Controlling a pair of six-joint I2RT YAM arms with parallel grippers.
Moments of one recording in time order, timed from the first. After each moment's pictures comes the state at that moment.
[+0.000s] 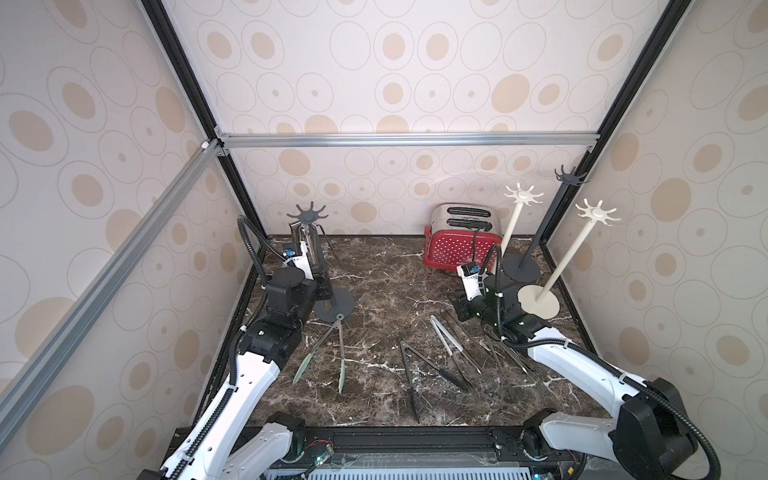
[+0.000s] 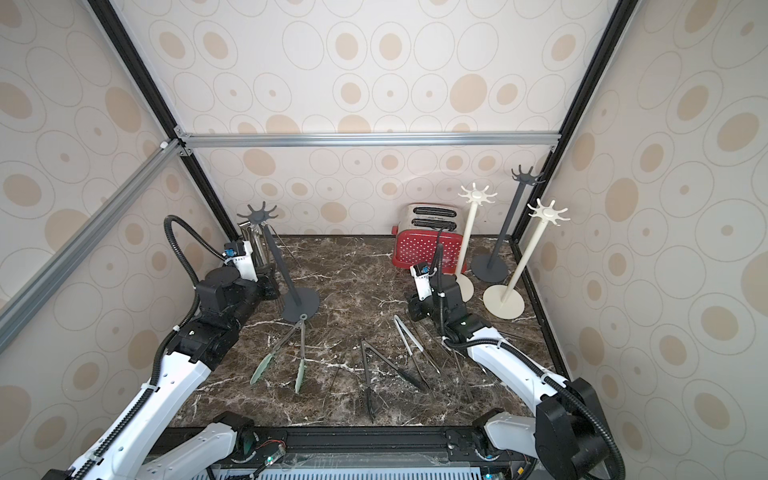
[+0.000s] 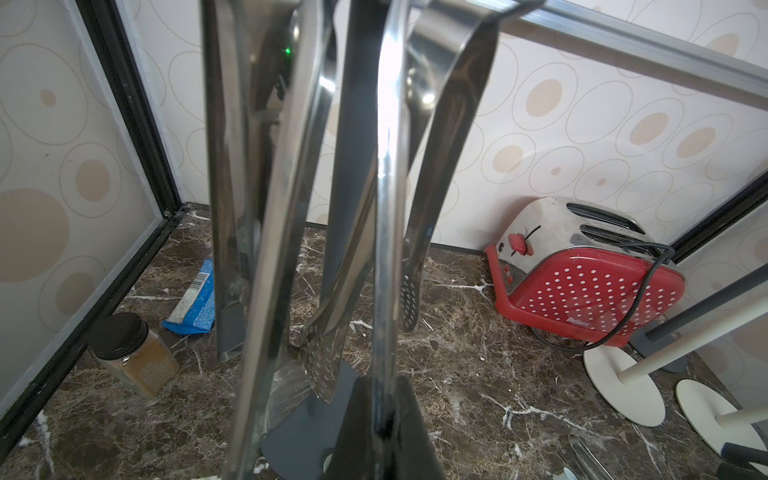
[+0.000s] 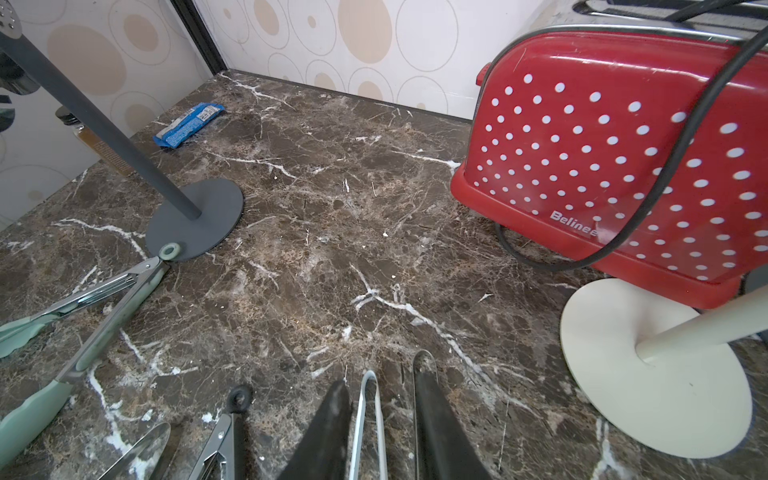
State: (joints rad) left arm -0.29 0.95 0.92 -0.26 -0.19 -0.31; right arm 0.46 1.23 0.78 -0.04 -0.07 0.07
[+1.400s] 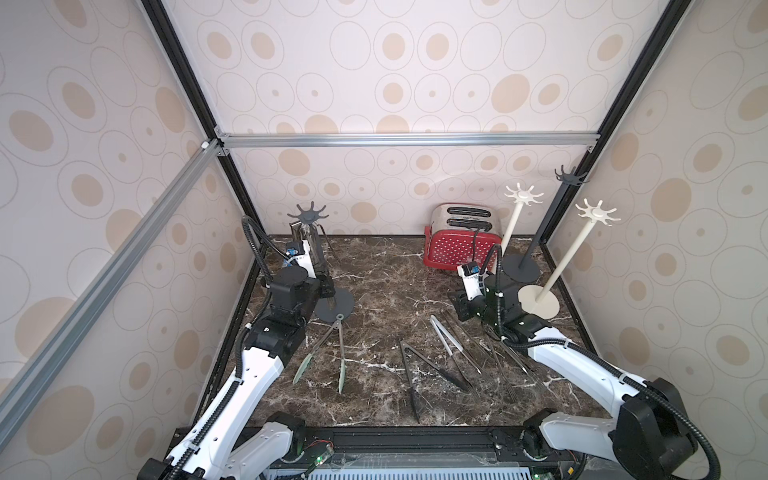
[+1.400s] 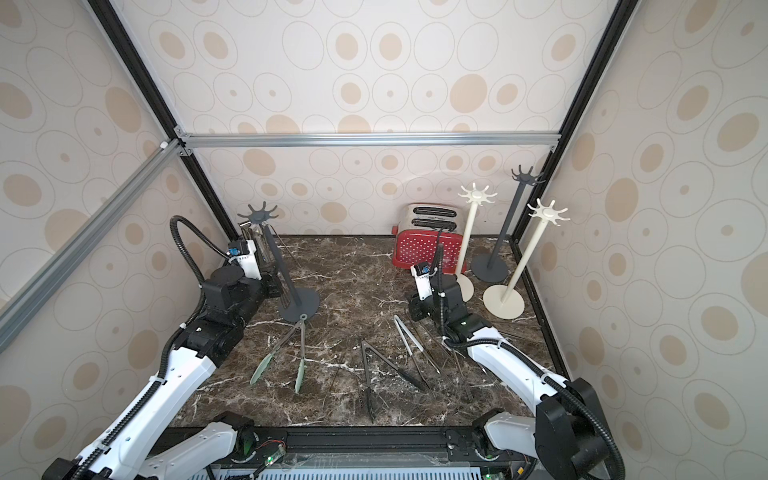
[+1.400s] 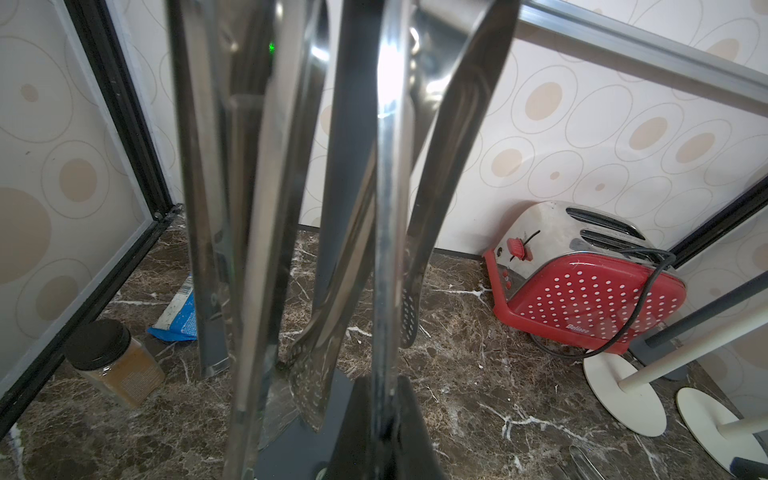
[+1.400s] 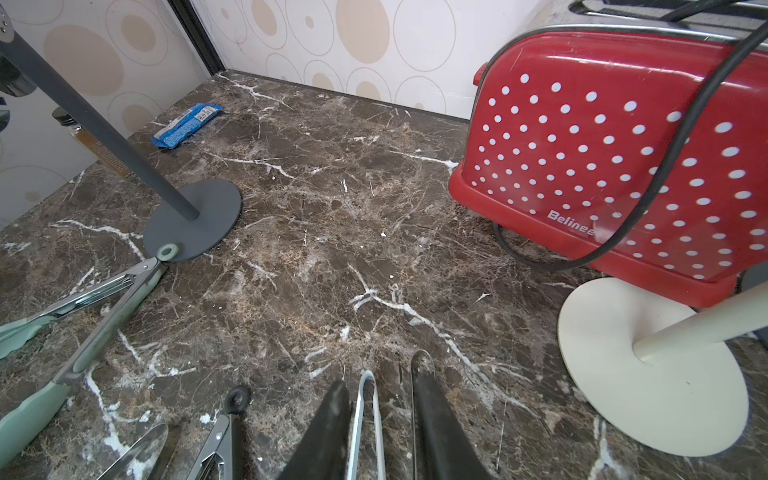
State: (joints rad) left arm -0.29 0.98 0.90 -0.20 -0.18 -0.31; right arm 0.45 1.23 0.78 -0.04 -0.07 0.07
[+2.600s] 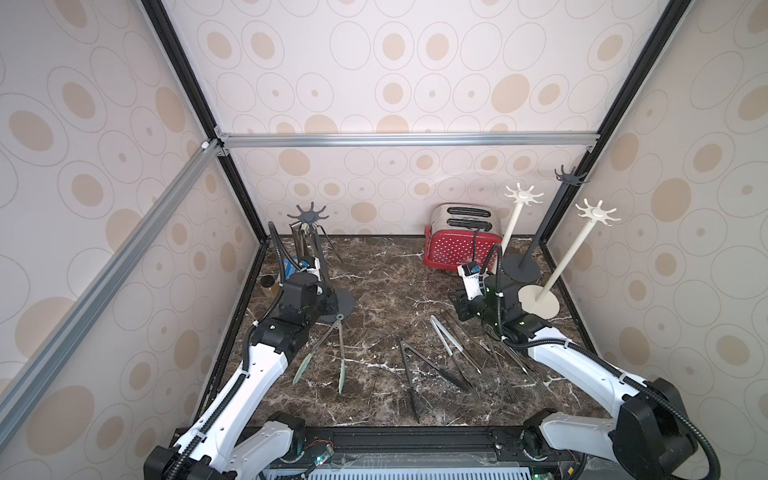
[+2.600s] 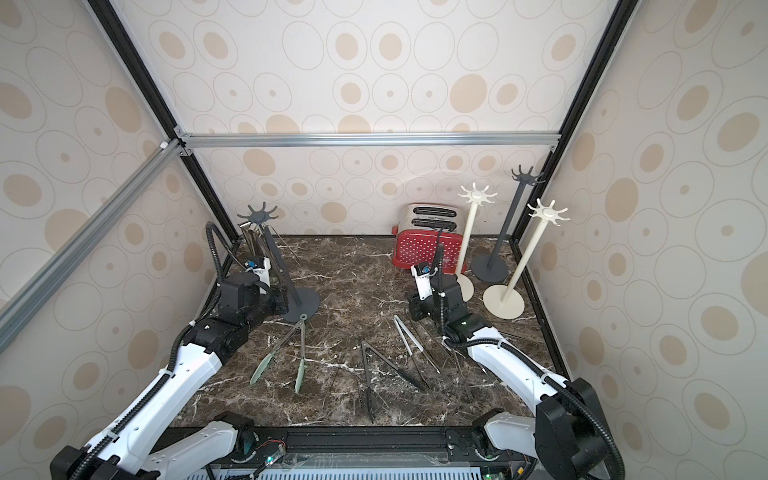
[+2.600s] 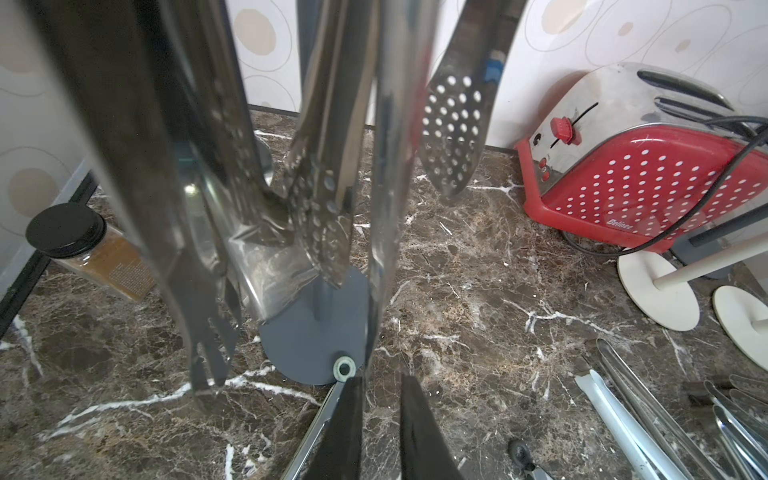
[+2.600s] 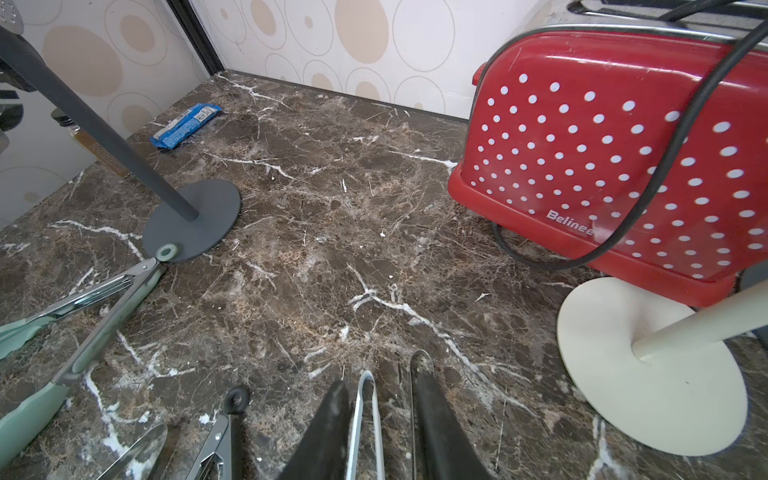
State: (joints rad) left arm -0.29 1.00 0.86 -0.41 -0.14 -0.32; right arm 0.45 1.23 0.78 -0.04 -0.07 0.07
